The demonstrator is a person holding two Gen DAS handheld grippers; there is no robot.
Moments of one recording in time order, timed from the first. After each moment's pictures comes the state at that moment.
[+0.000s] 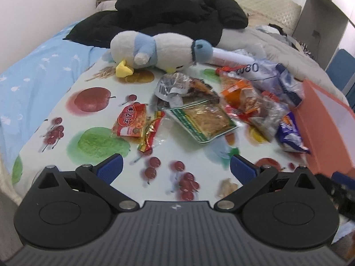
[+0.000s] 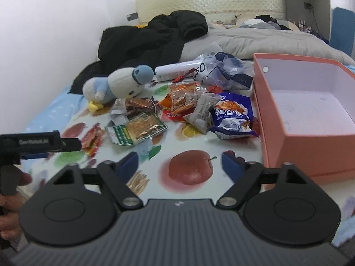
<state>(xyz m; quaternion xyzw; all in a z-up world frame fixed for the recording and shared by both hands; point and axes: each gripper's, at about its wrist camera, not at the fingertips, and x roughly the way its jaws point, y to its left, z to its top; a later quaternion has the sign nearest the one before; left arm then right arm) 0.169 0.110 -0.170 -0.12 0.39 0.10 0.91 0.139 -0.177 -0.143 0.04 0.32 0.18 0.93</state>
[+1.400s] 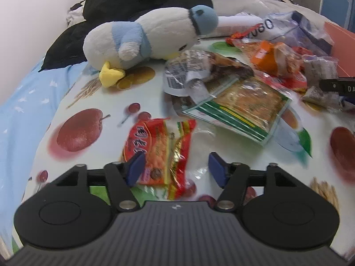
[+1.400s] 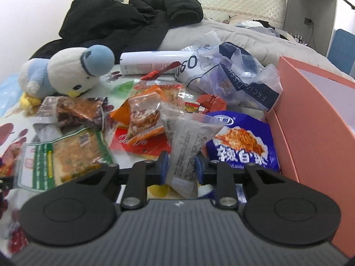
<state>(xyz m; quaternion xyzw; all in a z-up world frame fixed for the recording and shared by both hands) 0.249 0.142 -0.254 0.04 0.41 0.06 0.91 0.296 -0.112 -0.213 -0.04 0.31 0.12 0.94</state>
